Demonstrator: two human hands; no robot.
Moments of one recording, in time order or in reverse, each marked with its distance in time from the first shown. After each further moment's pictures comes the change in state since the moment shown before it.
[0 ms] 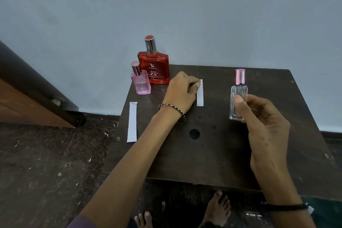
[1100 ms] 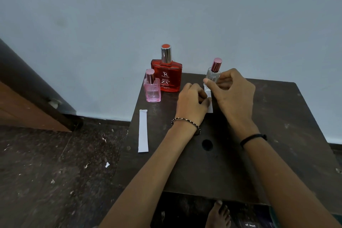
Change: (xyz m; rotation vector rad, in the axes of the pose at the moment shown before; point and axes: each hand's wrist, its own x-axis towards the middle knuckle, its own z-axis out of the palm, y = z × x) left_hand -0.006 -0.005 0.008 -0.192 0.116 -0.093; right_hand 0.079 0.004 0.094 -0.490 -0.045 -0.347
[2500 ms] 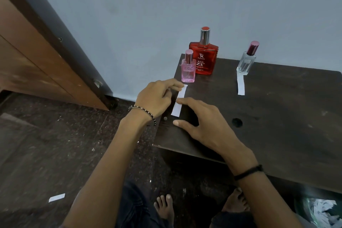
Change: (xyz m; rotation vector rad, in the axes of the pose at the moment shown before) left_hand -0.067 -0.053 -0.159 0.339 -0.166 -0.057; right_hand -0.129 -0.056 0.024 -0.087 -0.743 -0.392
